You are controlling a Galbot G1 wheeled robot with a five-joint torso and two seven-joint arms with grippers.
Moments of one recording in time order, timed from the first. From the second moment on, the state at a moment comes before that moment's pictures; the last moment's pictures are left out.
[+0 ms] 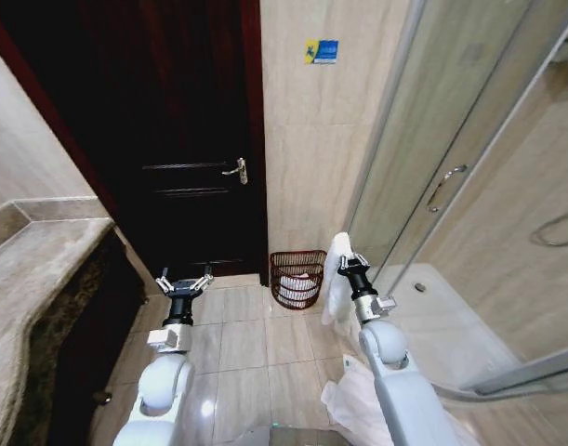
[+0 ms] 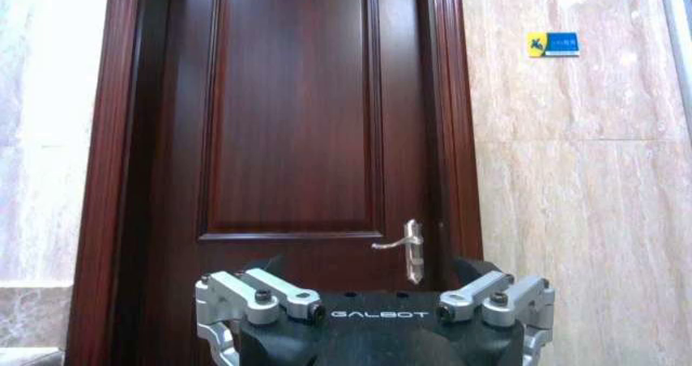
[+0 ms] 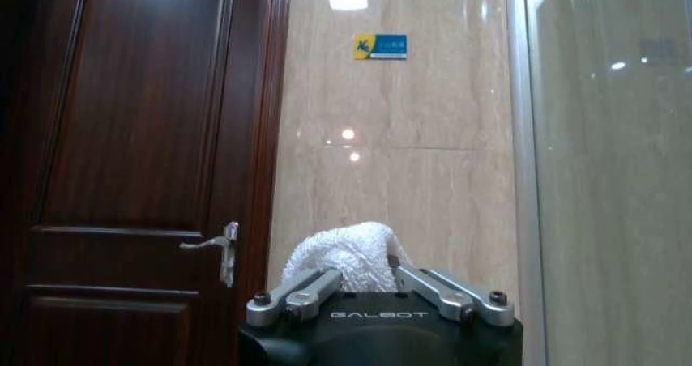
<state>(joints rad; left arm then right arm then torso) 1.52 -1.45 -0.64 -2.09 -0.11 -0.22 -0.08 -1.21 1.38 0.42 1.91 0.14 0.14 -0.04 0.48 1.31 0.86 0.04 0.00</state>
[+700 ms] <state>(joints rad) 1.53 -1.45 -0.65 -2.10 -0.12 -0.23 -0.08 -1.20 1.41 0.39 1.91 0.04 0.14 -0.04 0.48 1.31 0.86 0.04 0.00</state>
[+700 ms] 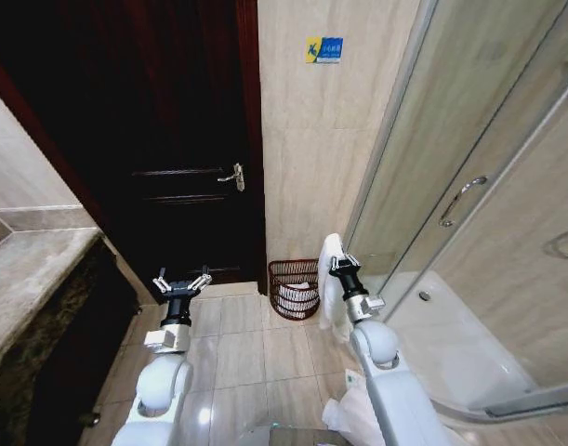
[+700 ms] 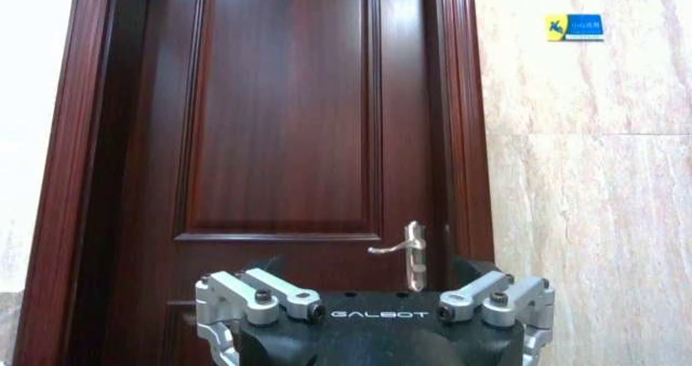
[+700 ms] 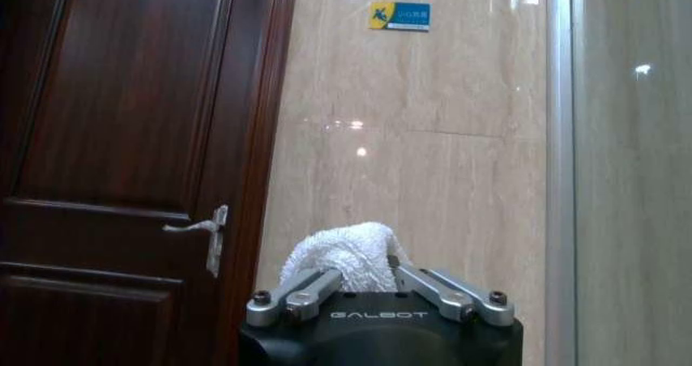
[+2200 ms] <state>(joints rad) 1.51 -1.46 -0.64 -2.03 -0.11 -0.22 -0.09 -0.13 1.21 0.26 1.70 0.58 -0.22 0.16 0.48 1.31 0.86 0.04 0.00</state>
